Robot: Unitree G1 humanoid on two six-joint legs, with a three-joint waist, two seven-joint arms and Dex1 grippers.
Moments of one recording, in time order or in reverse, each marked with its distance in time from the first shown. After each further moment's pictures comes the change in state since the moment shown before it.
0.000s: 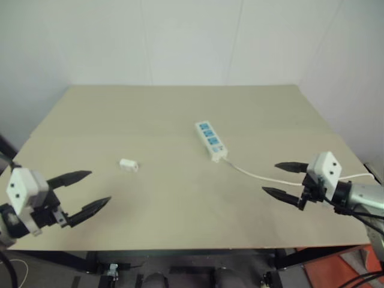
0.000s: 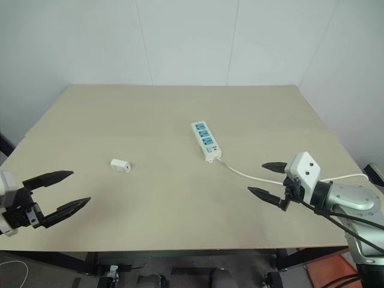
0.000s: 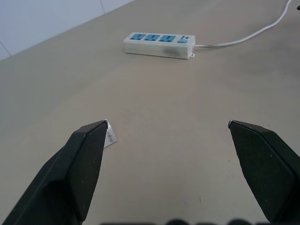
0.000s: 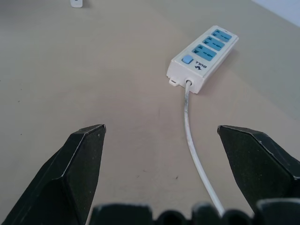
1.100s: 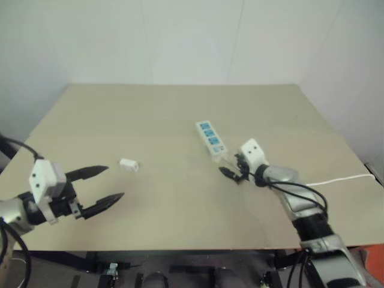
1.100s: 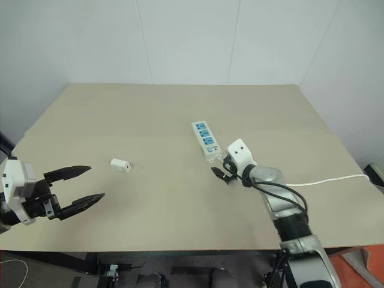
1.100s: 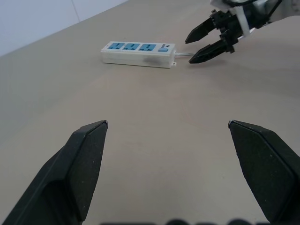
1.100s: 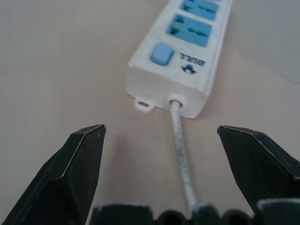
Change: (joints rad) left arm -0.136 0.033 -0.156 0.068 0.009 -0.019 -0.017; right arm -0.528 0.445 0.403 0.513 -0.387 0.176 -0.479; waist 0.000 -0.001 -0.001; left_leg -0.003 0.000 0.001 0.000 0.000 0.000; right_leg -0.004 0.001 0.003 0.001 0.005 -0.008
